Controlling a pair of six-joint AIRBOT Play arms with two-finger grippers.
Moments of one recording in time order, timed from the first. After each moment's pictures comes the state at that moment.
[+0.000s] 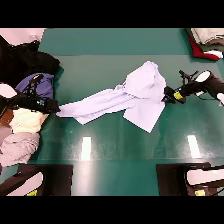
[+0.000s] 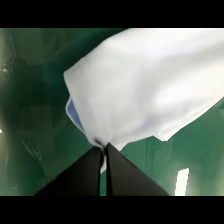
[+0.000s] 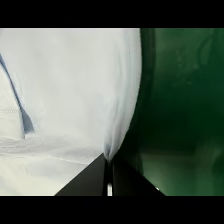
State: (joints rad) left arm 0.10 -1.10 0.88 1.12 -1.14 -1.34; right arm -0.14 -1.58 1.18 -1.09 1.11 1.55
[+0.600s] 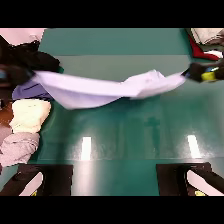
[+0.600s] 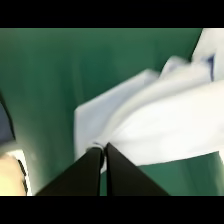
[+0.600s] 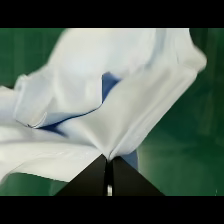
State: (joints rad) left arm 0.10 -0.85 1.31 1.12 -1.19 -1.35; right arm -0.16 -1.05 1.30 -1.07 1.19 1.52
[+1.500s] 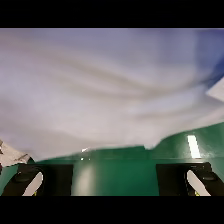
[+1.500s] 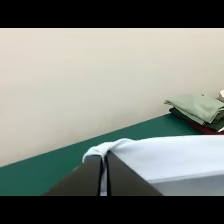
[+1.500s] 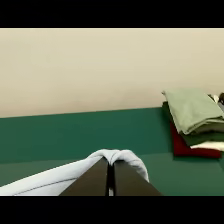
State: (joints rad) left arm 0.10 -0.73 2.04 1.01 -1.28 -1.36; right arm -0.16 -0.81 2.09 -1.48 1.43 1.69
